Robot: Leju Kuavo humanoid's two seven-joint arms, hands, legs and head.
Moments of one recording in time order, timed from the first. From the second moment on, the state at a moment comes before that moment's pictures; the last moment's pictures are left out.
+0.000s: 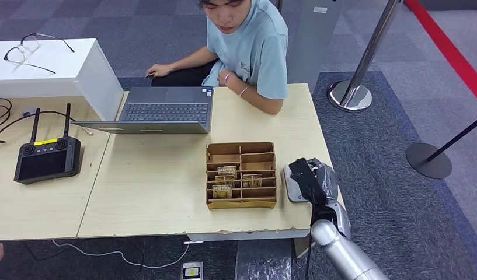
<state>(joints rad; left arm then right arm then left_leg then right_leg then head) -0.12 -0.02 -1.22 -0.21 0.57 0.66 0.11 -0.29 -0.19 0.44 -1.12 0.41 -0.70 0.22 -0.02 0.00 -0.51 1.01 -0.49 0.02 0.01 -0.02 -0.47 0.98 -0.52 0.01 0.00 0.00</state>
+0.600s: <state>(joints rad) -0.12 -0.02 -1.22 -0.21 0.57 0.66 0.11 -0.31 -0.17 0.42 -1.03 0.37 -0.70 0.20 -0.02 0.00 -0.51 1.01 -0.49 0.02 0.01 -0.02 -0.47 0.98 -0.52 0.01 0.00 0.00</state>
